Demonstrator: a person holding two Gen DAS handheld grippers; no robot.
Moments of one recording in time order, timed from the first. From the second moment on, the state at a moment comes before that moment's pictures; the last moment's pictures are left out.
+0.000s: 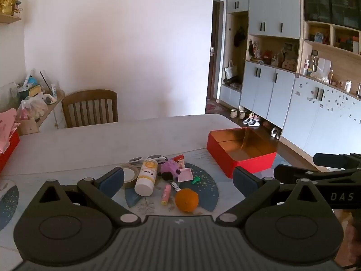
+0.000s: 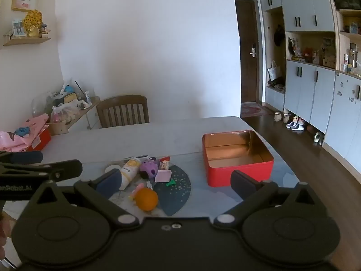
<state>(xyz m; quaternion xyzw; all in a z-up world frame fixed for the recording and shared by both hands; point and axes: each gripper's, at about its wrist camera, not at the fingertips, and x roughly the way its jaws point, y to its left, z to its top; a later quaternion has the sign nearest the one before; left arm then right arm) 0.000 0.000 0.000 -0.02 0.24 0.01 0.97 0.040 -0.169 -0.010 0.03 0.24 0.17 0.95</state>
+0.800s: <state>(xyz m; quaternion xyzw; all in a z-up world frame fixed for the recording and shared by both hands) 0.002 0.010 -0.002 -0.03 0.25 0.00 0.97 0.043 -0.166 -0.014 0.02 0.25 0.16 0.95</state>
